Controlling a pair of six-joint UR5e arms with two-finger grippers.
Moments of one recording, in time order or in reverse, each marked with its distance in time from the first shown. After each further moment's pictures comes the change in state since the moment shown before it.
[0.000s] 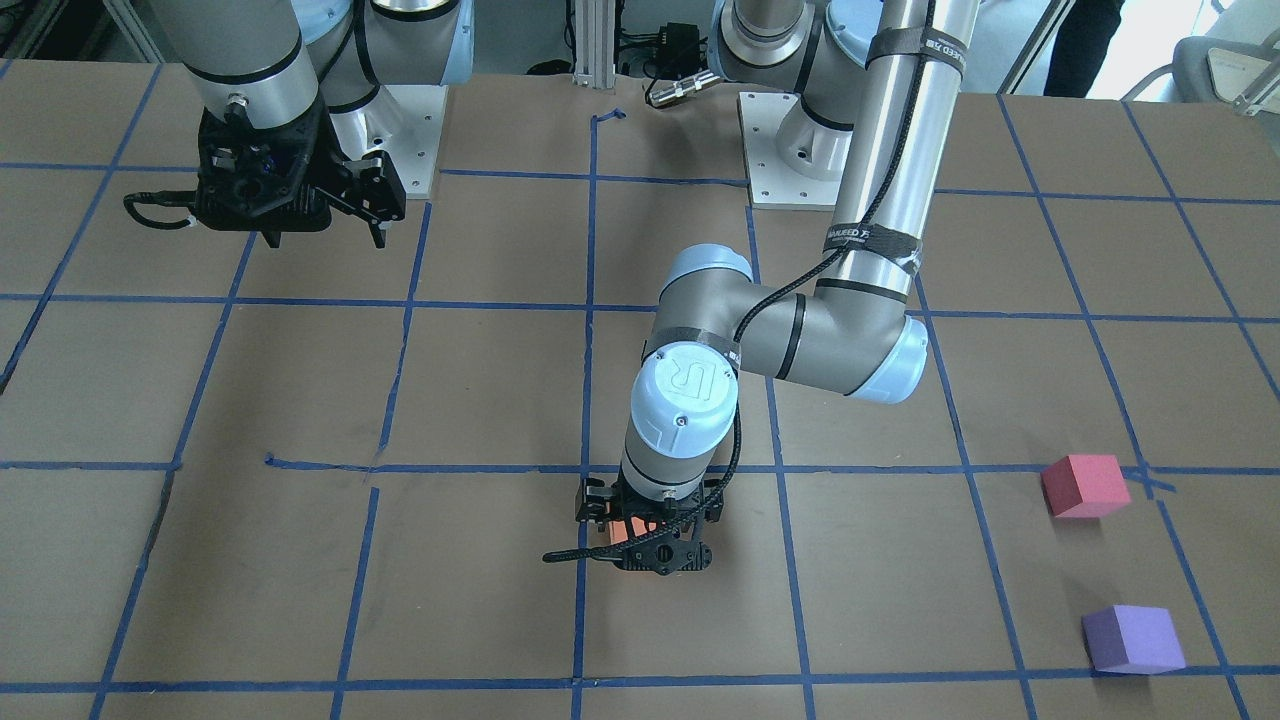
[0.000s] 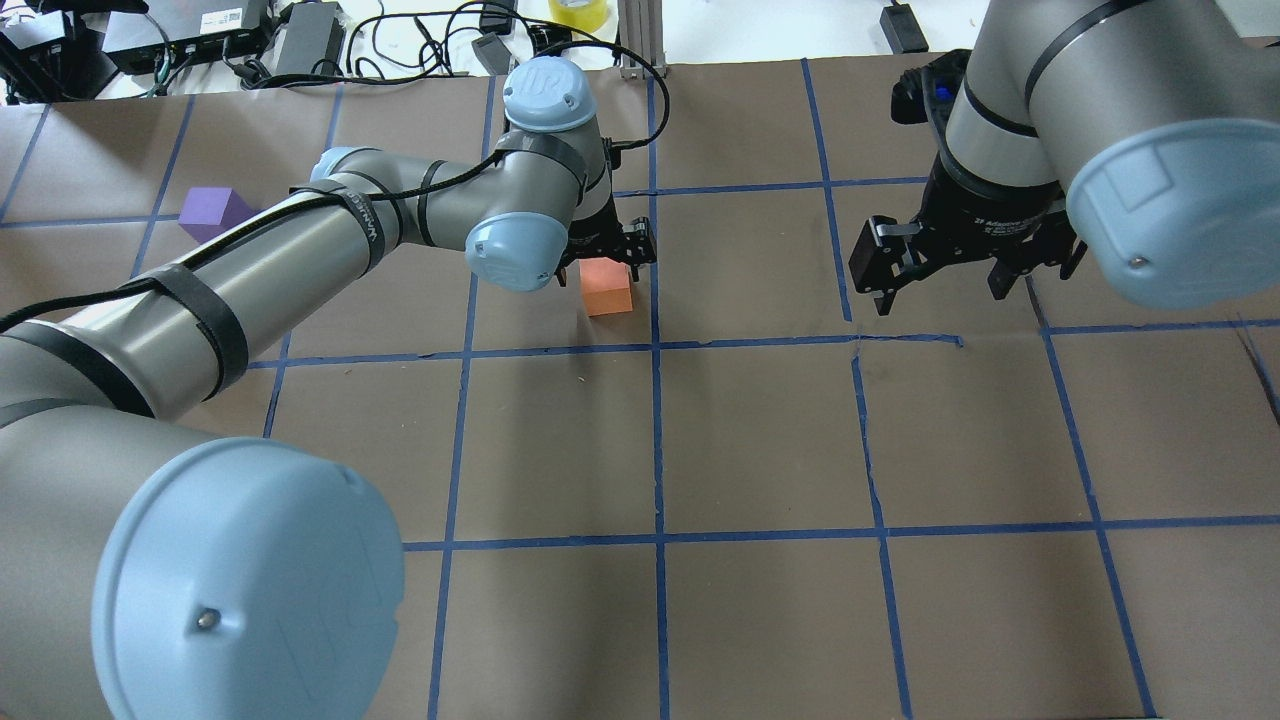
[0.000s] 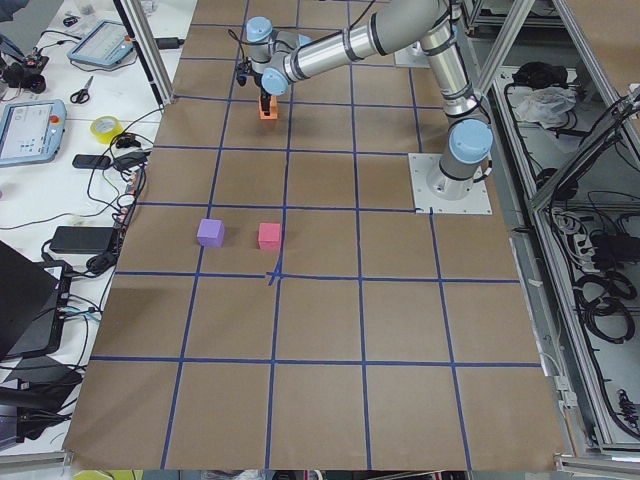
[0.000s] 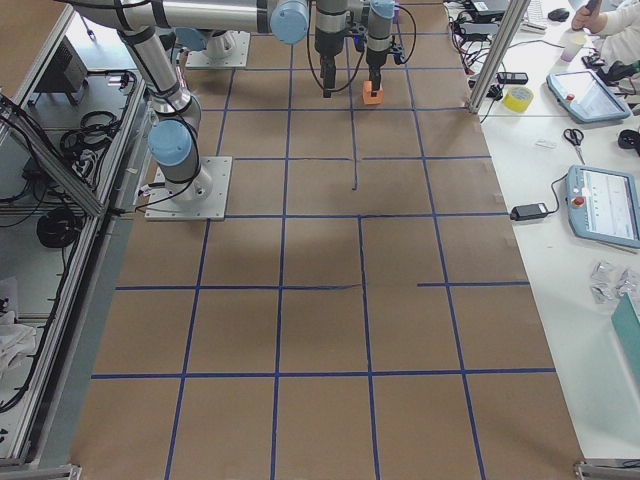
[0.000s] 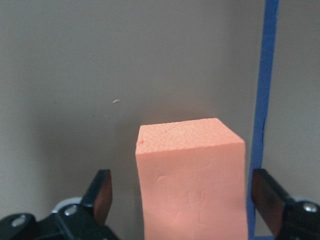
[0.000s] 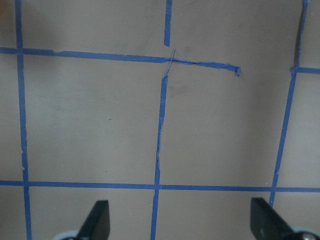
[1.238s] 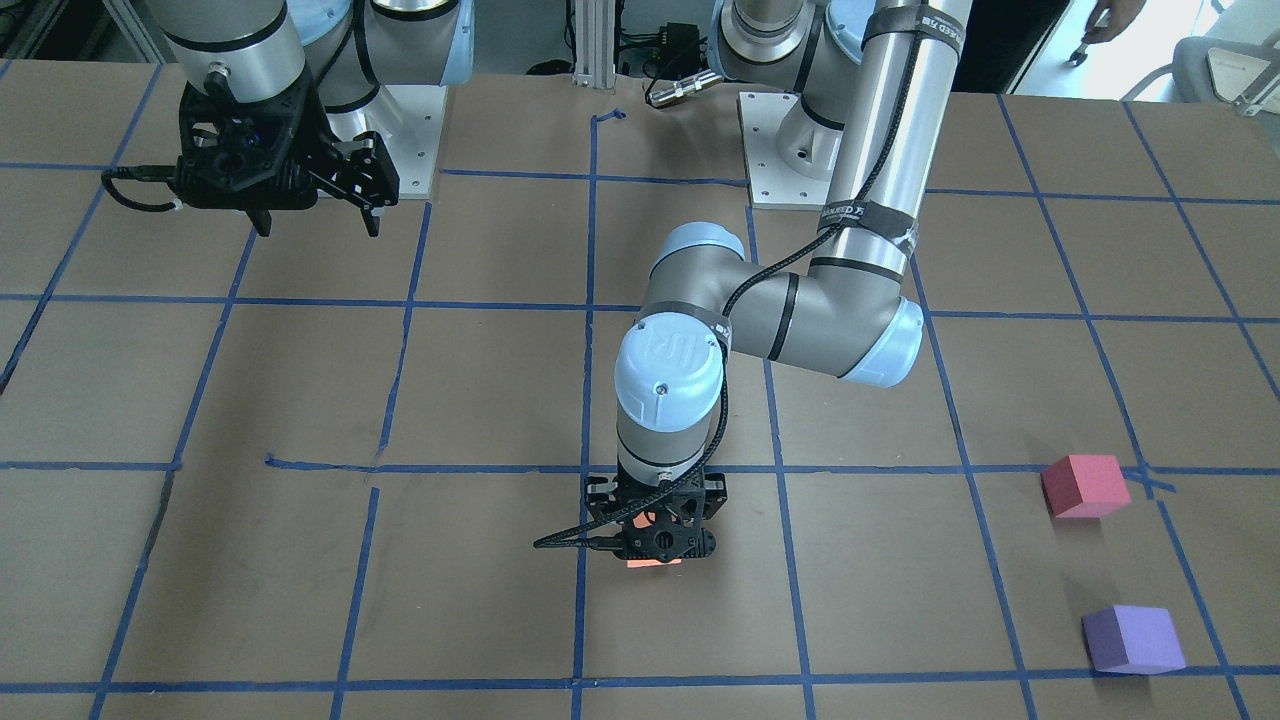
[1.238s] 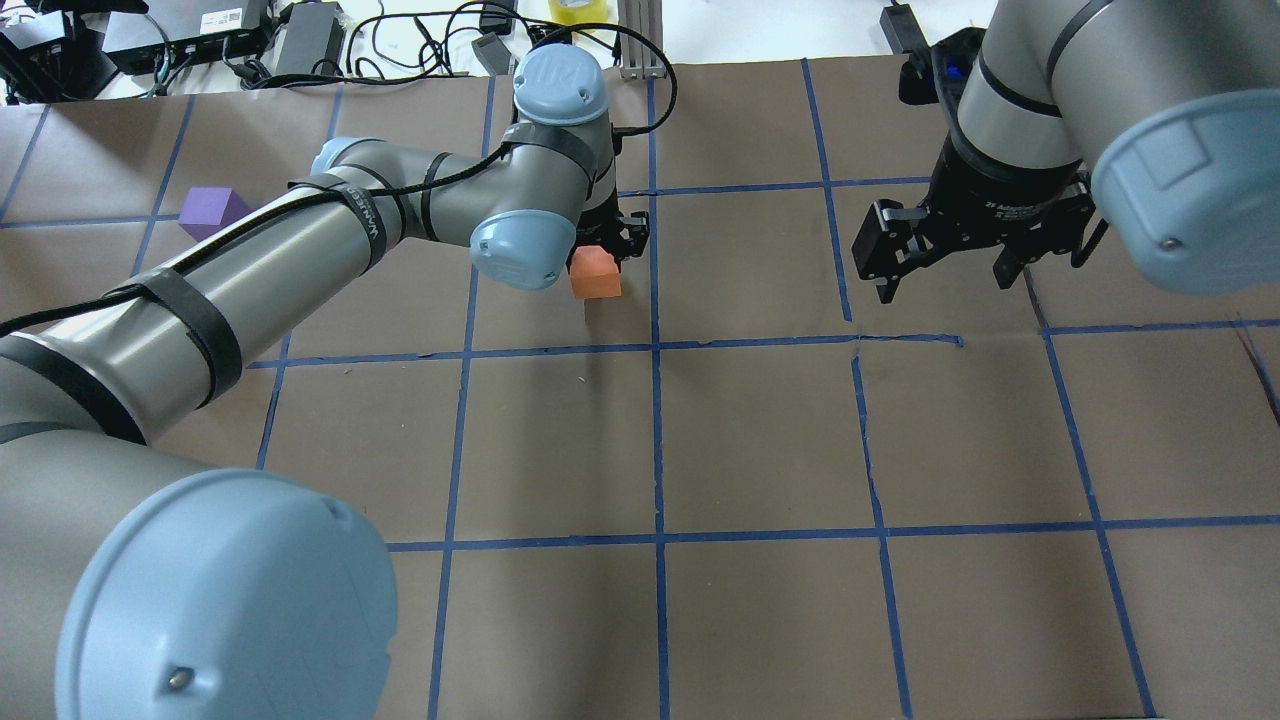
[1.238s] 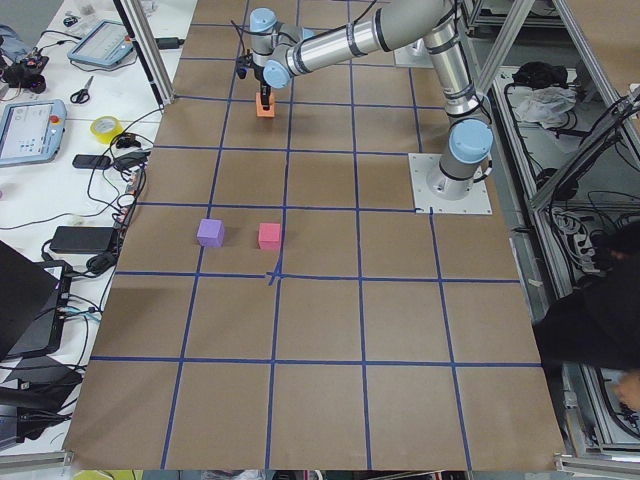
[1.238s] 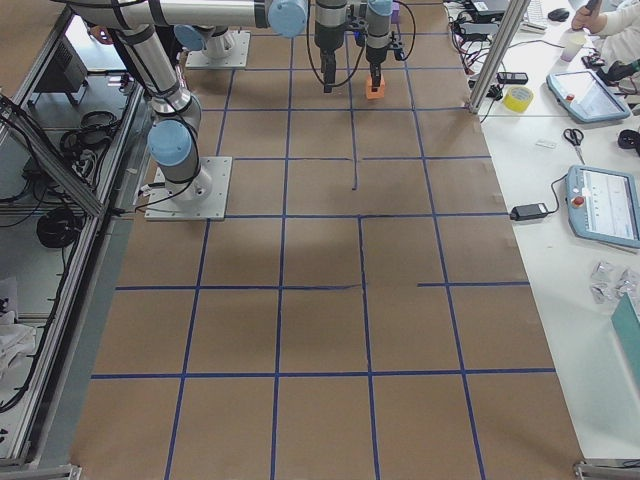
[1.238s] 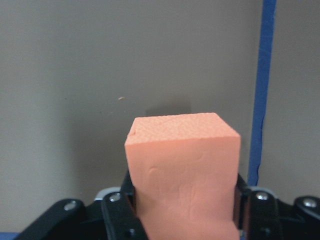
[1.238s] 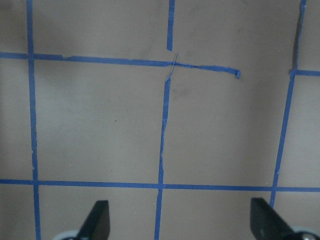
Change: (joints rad) left arm -0.013 0.042 -0.002 0.010 0.112 -0.028; right arm -0.005 -0.016 -0.038 0.026 0.019 -0.001
